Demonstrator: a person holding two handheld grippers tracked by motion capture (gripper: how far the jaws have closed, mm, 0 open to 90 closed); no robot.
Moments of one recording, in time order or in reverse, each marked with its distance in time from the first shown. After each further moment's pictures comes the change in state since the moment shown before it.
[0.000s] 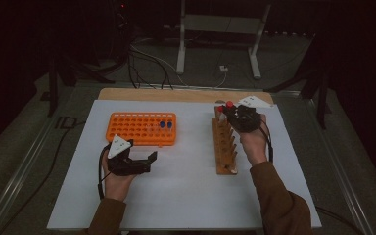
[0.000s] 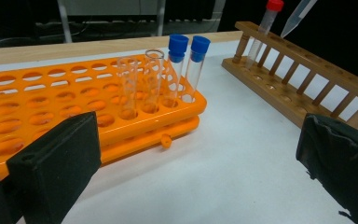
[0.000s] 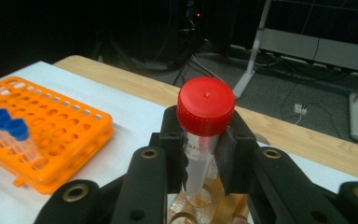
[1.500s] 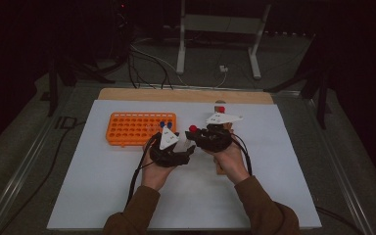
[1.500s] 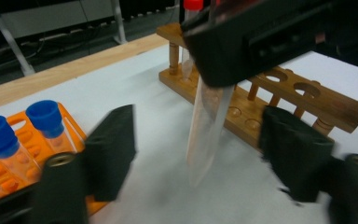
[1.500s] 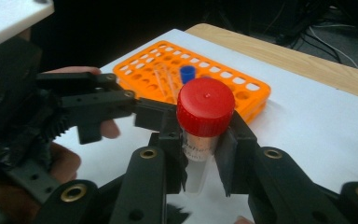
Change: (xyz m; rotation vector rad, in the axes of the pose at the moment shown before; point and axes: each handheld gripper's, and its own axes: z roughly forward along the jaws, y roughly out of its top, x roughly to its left) left arm -0.078 0.034 0.074 0.042 -0.104 0.203; right arm 0.087 -0.015 0.005 0.120 0.419 -0.013
